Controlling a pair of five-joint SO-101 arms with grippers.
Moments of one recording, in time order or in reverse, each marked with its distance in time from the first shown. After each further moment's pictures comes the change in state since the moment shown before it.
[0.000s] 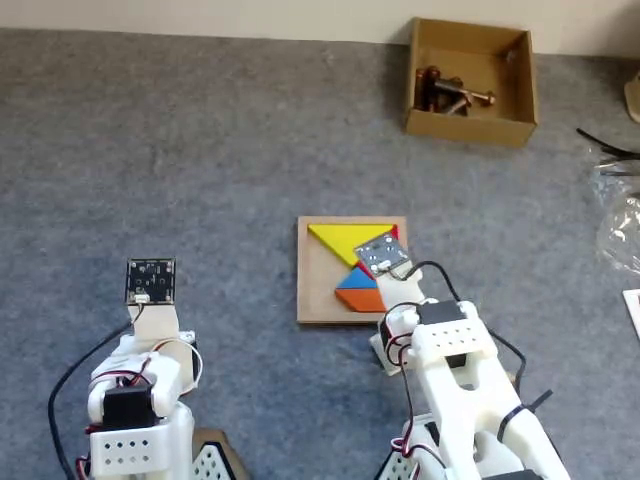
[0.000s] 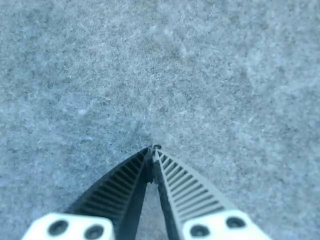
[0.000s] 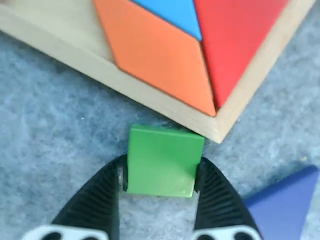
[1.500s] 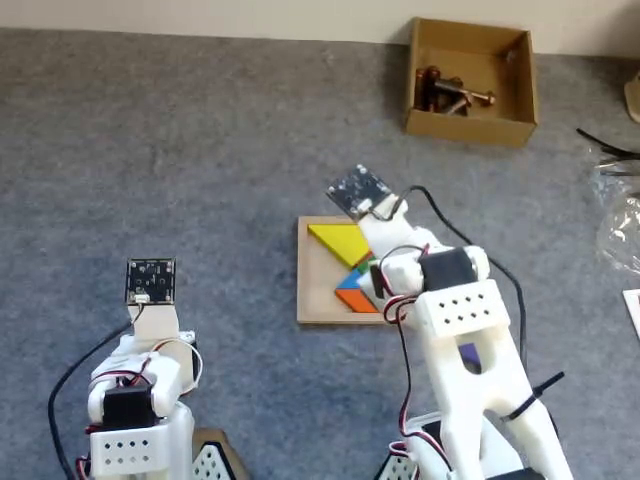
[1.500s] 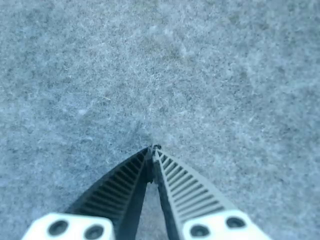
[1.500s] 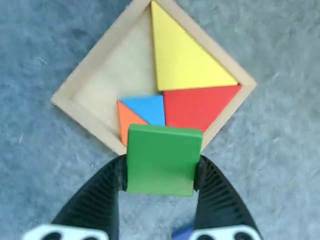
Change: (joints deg) left arm 0.0 0.0 0.0 0.0 0.0; right arm -3.7 0.3 -30.6 15.3 8.8
